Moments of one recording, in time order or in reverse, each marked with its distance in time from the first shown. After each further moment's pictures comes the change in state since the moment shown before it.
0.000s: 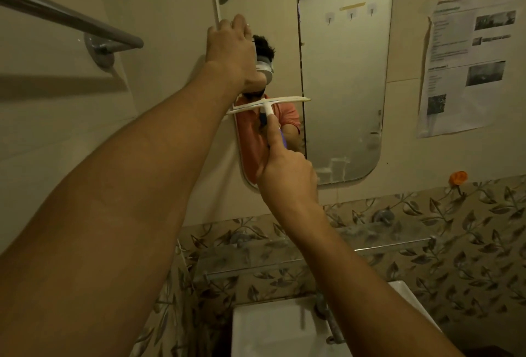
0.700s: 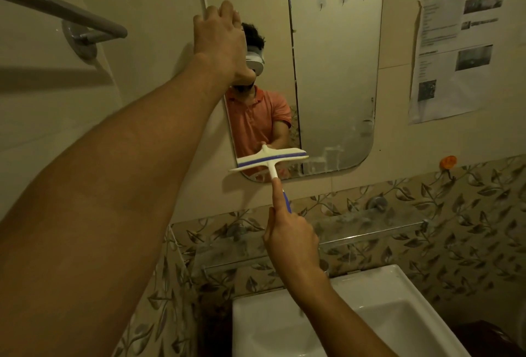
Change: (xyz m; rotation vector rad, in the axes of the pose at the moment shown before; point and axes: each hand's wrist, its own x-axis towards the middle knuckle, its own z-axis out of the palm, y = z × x) left_hand 0.001 0.001 0.010 0.012 0.051 -0.010; right_hand -0.084 0.056 0.076 -0.070 -0.064 0.143
